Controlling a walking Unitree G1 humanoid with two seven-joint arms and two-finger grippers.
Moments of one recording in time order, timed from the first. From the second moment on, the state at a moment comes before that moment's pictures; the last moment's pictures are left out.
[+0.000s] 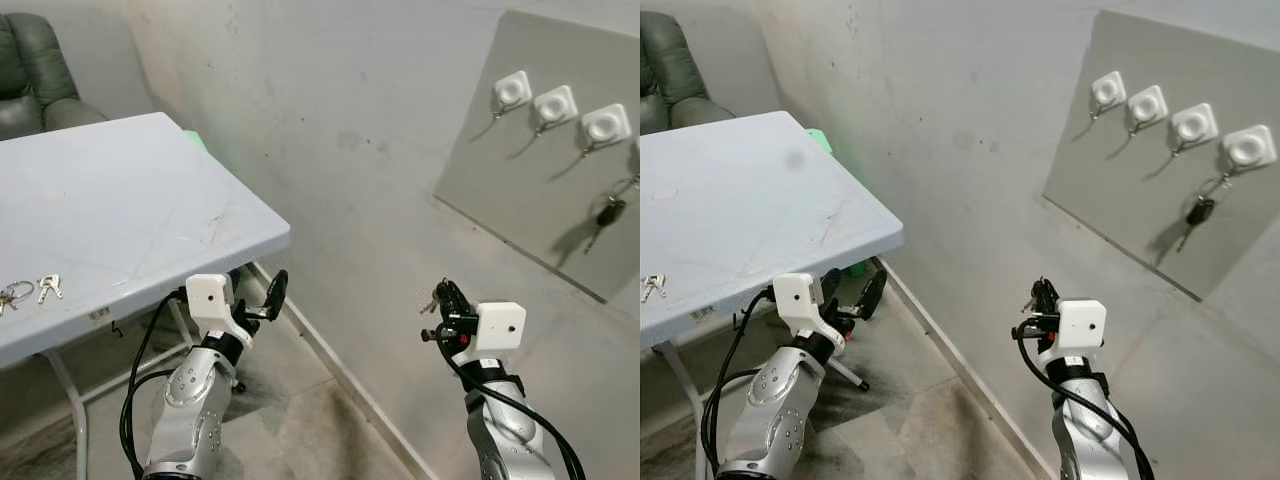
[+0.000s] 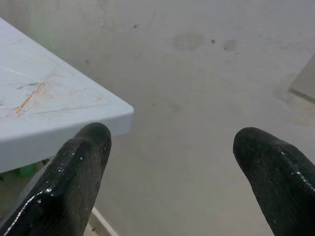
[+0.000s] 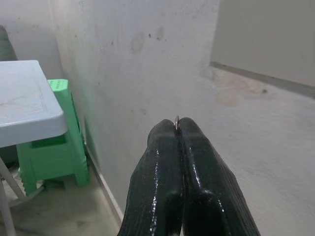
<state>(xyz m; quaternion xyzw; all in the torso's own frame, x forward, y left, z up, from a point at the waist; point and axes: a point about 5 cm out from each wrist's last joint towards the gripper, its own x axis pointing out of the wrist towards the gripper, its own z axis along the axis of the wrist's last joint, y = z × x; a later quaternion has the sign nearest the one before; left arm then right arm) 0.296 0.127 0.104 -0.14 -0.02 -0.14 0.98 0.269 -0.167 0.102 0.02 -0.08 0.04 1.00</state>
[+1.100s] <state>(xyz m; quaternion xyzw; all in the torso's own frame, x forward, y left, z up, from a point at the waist) 0.294 0.119 0.109 -0.14 -0.03 -0.15 0.98 0.270 -0.159 0.102 0.02 -0.07 0.05 1.00</state>
